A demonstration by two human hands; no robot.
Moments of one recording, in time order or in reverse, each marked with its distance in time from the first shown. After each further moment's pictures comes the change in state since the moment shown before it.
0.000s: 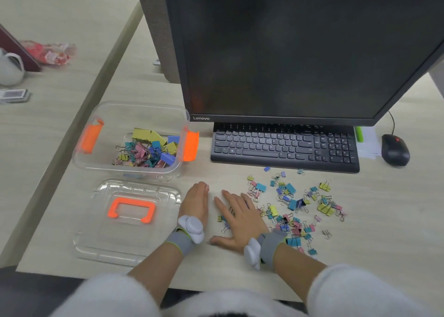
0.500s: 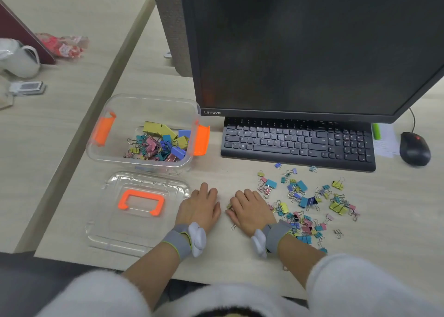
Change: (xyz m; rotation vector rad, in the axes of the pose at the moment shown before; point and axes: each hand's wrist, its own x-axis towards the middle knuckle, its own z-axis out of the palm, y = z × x) left_hand -0.016 -0.017 -0.004 0.693 -0.109 0.137; right_hand 0.020 0.007 0.006 -0.206 0.174 -0.057
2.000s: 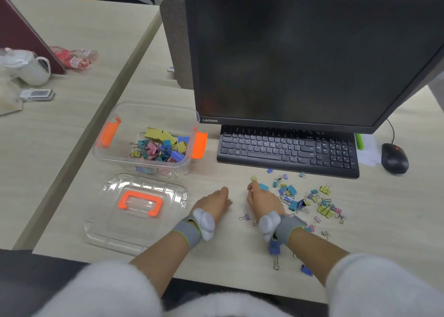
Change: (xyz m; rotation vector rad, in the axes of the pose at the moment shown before) left_hand 0.016 0.033 -0.025 -0.436 -0.305 -0.001; right_hand 0.013 0.033 -0.042 0.391 -0.496 0.663
